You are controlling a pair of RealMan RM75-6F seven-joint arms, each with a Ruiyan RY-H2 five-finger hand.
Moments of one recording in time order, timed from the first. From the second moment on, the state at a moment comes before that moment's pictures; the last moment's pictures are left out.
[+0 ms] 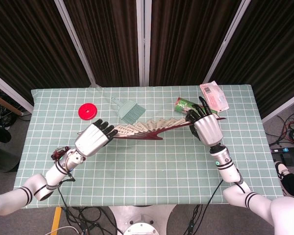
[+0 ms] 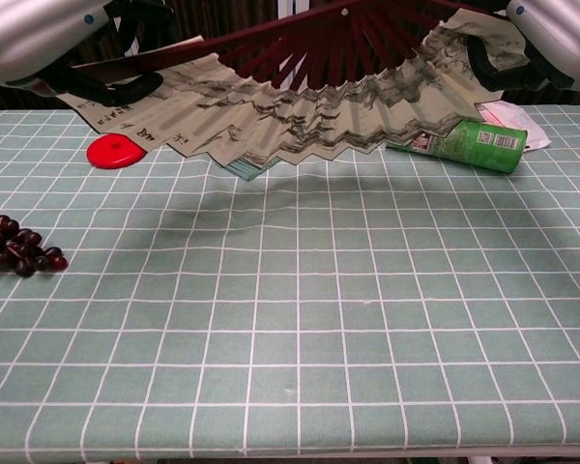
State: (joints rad) left arm -0.71 -1.60 -0.10 -1.06 1.83 1.48 0.16; right arm 0.67 -1.73 0.15 -0.86 -1.57 1.48 0.04
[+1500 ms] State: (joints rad) left arm -0.66 -1.48 -0.08 -1.47 1.49 1.07 0.41; right arm 0.44 -1.66 0.07 -1.20 -1.34 1.12 -0.35
